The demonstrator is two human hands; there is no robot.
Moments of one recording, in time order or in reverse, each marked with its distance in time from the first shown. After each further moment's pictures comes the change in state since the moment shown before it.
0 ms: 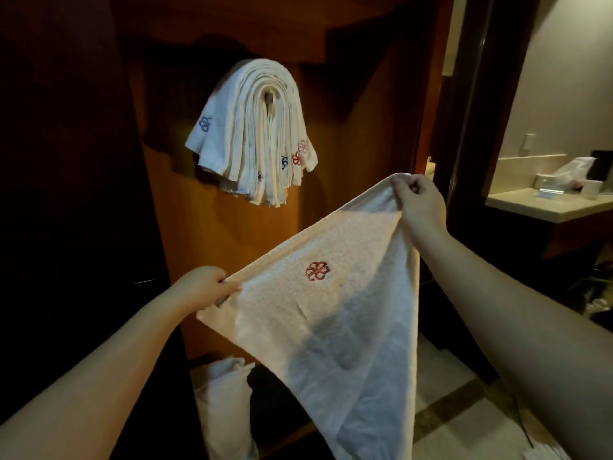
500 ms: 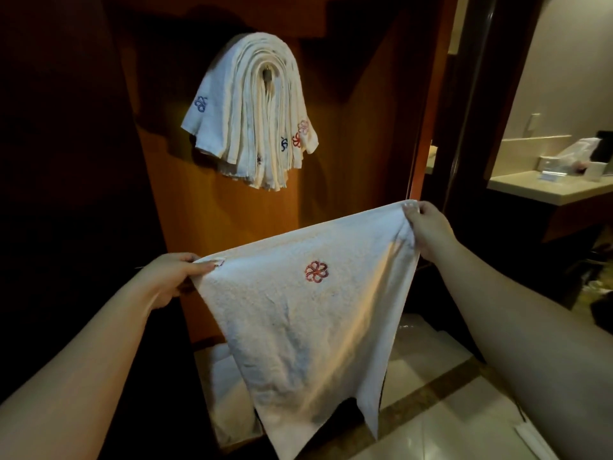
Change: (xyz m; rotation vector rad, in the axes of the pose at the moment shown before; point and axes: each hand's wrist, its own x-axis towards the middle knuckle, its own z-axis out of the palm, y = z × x) left_hand 0.002 -0.058 0.004 -0.985 -0.022 -0.256; right_hand -0.009 0.081 -0.006 -0.099 -0.164 0.321
